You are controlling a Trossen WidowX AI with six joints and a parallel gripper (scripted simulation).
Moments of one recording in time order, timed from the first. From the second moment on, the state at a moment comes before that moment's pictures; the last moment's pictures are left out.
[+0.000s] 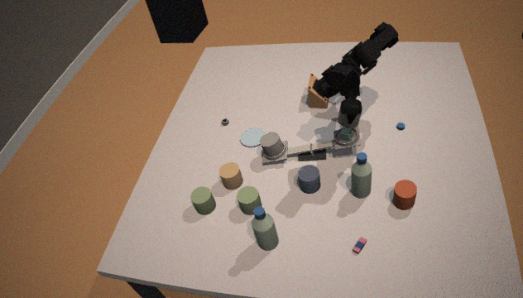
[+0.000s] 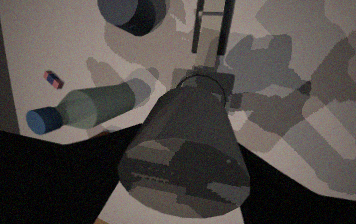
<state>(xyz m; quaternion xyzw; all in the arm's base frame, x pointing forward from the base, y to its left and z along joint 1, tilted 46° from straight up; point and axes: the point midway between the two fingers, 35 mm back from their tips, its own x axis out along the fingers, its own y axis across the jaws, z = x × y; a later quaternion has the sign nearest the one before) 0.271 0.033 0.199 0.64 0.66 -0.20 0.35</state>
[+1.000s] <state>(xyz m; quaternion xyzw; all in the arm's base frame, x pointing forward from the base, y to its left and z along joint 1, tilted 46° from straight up) 0.253 0.083 0.204 0.62 0.68 -0.20 0.34</state>
